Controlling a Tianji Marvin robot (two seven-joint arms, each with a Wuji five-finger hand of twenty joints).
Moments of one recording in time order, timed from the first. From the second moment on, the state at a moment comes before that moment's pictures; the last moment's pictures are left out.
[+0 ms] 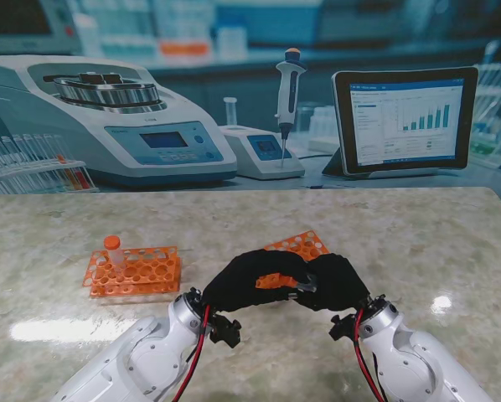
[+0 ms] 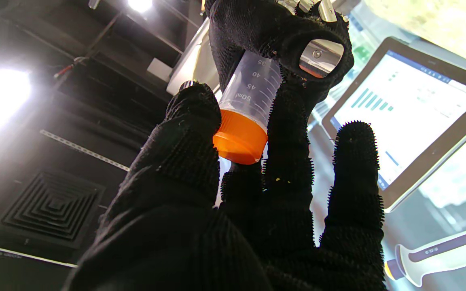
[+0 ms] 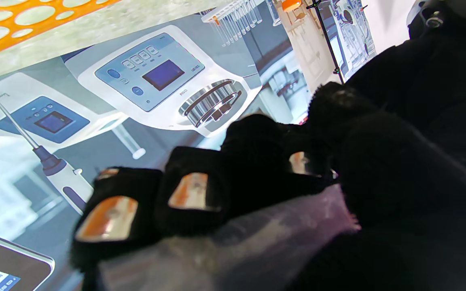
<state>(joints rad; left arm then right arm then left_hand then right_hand) 1.50 -1.18 -0.91 -1.60 0.42 -0.69 0.23 -1.73 -1.13 1.29 -1.66 -0.73 -0.59 -0.33 1.15 -0.41 0.12 -0.05 0.76 -0.04 0.48 0.30 0.73 0.06 0.27 0.47 0.82 0.10 0.50 0.75 0.42 0.30 0.81 0.39 0.59 -0.68 0.84 0.00 1.03 -0.27 1.27 1.43 1.40 -0.13 0.94 0.90 1.30 -0.11 1.40 0.90 1.13 0.00 1.68 0.80</state>
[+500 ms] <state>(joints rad) 1.50 -1.17 -0.90 -1.60 0.37 -0.68 0.20 -1.74 -1.13 1.29 -1.65 -0.73 -0.58 -0.33 1.14 -0.22 0.03 -0.05 0.77 -0.01 0.39 0.24 0.72 0.06 0.26 0.44 0.79 0.10 0.50 0.72 0.36 0.30 0.81 0.39 0.59 -0.68 0.84 0.00 1.03 -0.25 1.27 1.43 1.40 -0.13 0.94 0.90 1.30 -0.11 1.40 0.90 1.13 0.00 1.68 0.81</state>
